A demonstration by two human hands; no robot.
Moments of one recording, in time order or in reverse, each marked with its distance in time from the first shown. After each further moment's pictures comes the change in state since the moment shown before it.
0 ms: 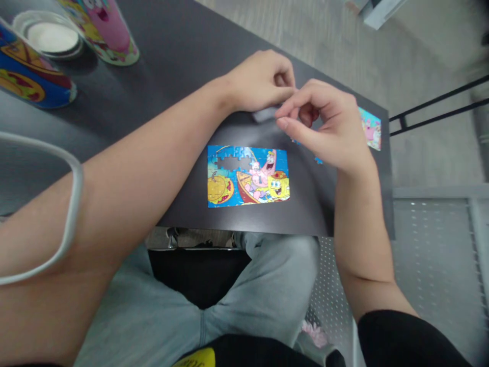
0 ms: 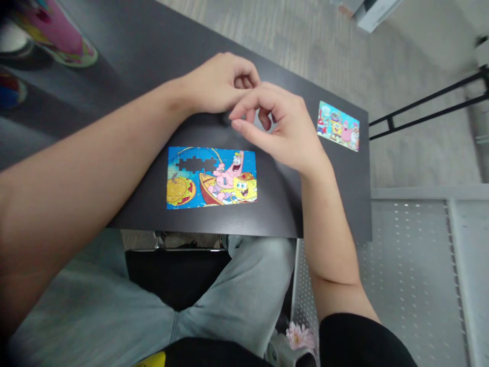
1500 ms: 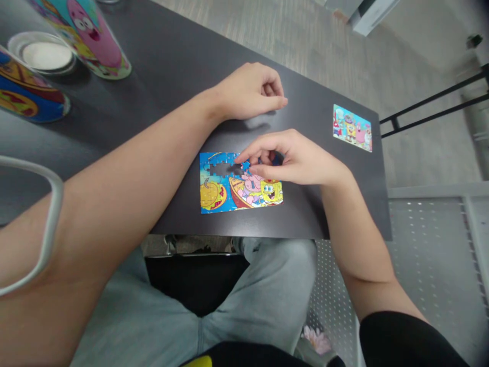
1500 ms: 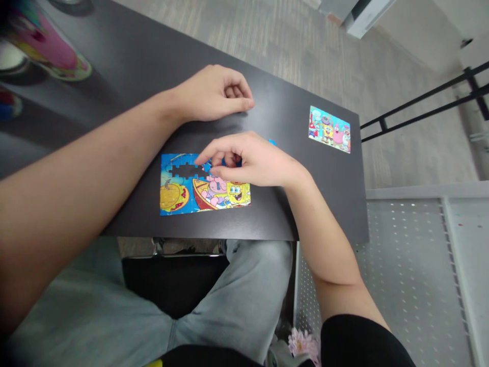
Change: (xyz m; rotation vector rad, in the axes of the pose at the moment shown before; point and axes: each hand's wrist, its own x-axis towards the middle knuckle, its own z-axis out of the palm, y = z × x) left_hand -0.003 0.000 -0.008 0.079 -0.066 -0.023; right_hand -0.004 0.002 0.021 0.275 -0.534 -0.016
